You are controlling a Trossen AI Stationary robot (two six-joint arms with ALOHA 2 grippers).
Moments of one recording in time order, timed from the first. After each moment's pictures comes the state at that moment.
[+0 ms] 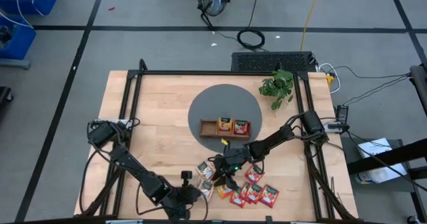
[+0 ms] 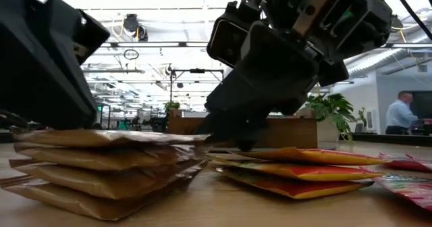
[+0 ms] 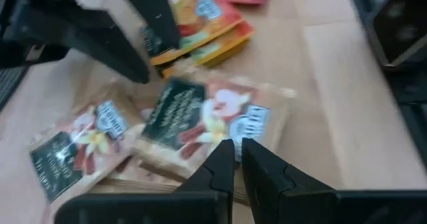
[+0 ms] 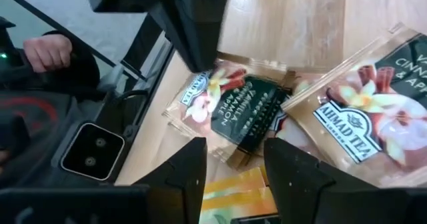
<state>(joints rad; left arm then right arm) -0.78 1.98 1.15 -0.11 -0.55 -0.53 0.30 2.08 0.96 0.66 -0.37 0.50</state>
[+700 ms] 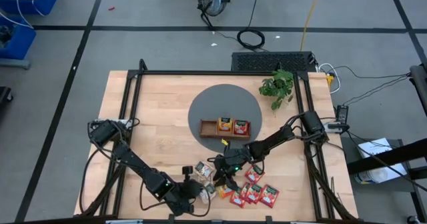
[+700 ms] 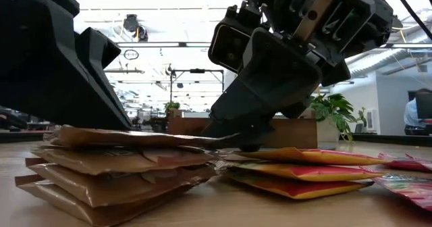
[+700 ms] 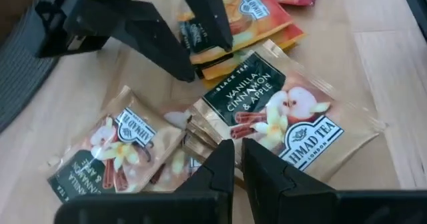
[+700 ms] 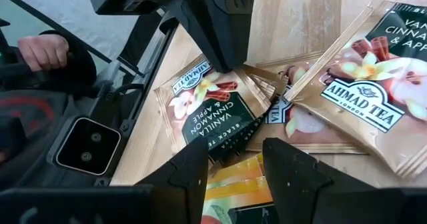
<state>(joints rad) -0.74 1.98 1.11 -0.06 -0.58 -0.54 0.30 2.08 0.96 0.62 -0.37 0.51</state>
